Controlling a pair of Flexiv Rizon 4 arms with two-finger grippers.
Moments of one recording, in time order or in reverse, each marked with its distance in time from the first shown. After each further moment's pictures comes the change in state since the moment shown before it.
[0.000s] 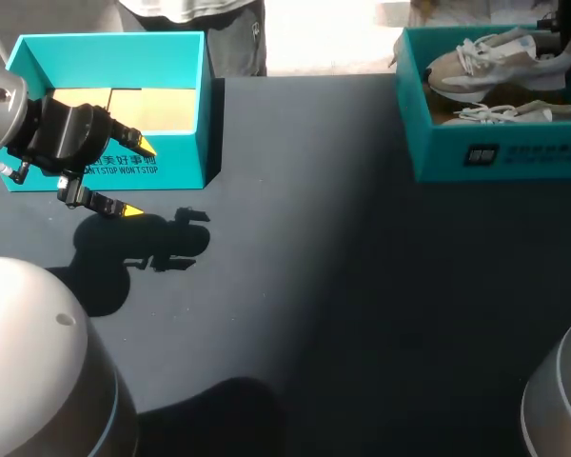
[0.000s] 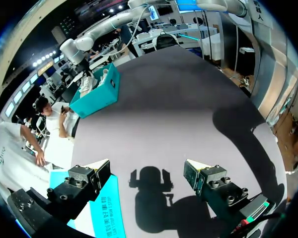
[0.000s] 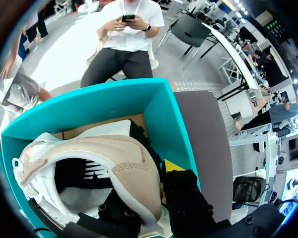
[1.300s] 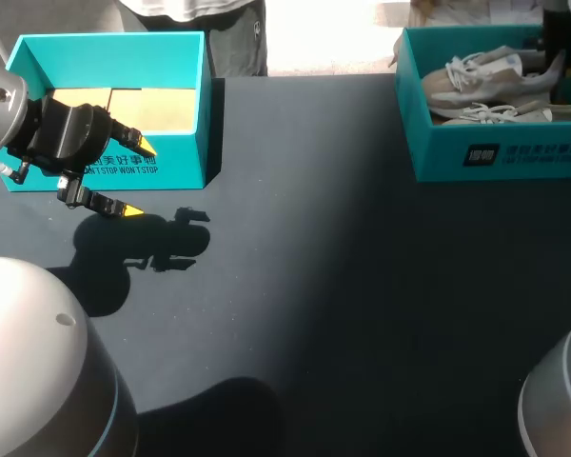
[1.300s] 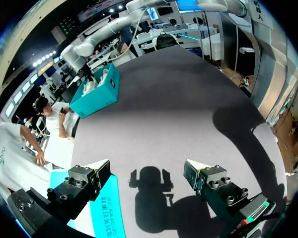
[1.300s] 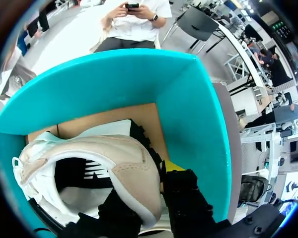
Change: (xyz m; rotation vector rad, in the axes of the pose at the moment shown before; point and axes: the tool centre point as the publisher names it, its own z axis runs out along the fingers) left arm 0.000 0.000 0.000 0.000 0.000 0.000; right arm 0.026 -0.012 0.038 0.057 0.022 -0.025
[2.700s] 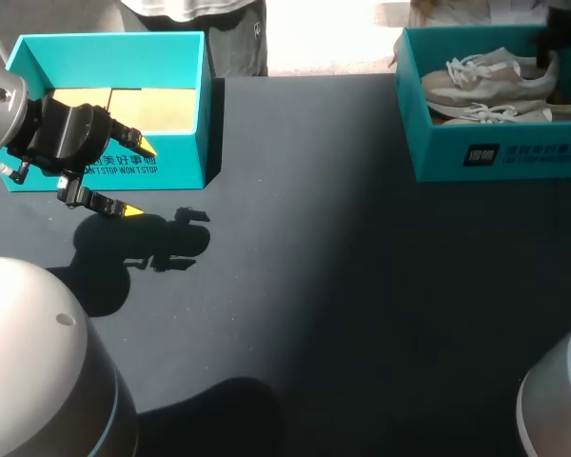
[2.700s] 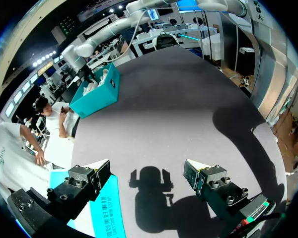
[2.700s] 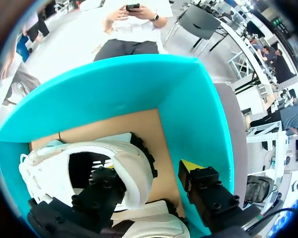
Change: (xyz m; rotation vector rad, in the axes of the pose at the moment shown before) left arm 0.000 0.000 0.000 0.000 0.000 0.000; right arm 0.000 0.013 0.007 -0.005 0.060 0.020
